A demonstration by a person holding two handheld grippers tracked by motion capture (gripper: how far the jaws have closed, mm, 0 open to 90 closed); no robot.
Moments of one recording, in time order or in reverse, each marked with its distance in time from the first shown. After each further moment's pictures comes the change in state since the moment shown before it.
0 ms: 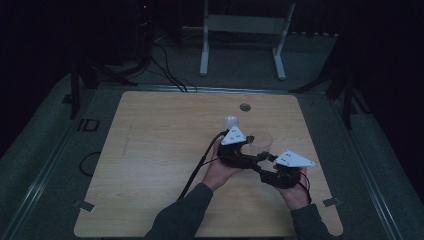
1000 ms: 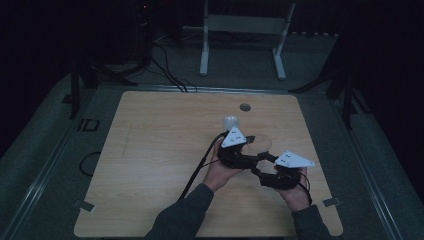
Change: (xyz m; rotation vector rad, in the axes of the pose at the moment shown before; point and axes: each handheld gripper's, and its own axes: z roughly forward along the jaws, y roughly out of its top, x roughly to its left) left arm -0.003 -0.001 -0.001 -0.023 0.023 0.024; right arm 0.001 -0.001 -0.002 0.016 0.027 -0.001
